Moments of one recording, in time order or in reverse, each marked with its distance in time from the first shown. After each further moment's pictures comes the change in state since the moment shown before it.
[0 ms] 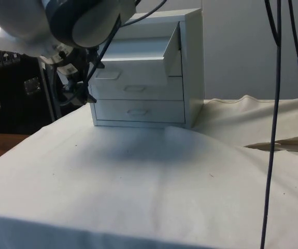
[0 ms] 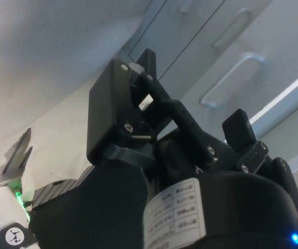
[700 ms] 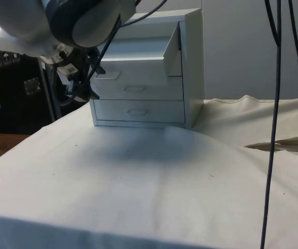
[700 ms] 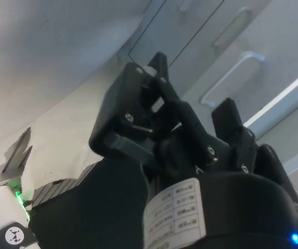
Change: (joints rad) arm 0.000 0.000 0.000 0.000 0.000 -0.003 0.001
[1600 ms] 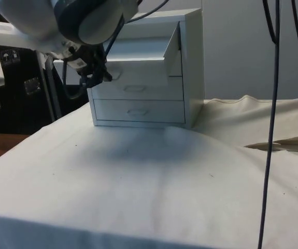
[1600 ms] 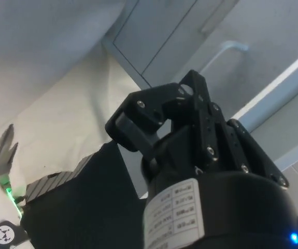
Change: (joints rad) arm -0.004 -0.018 -0.052 -0.043 -0.017 0.002 -0.017
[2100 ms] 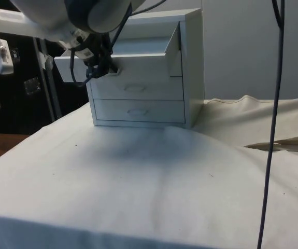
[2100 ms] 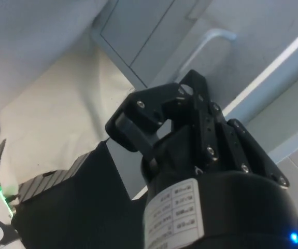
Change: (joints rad) arm 0.000 -0.069 -0.026 -0.065 -0.032 0.017 -0.003
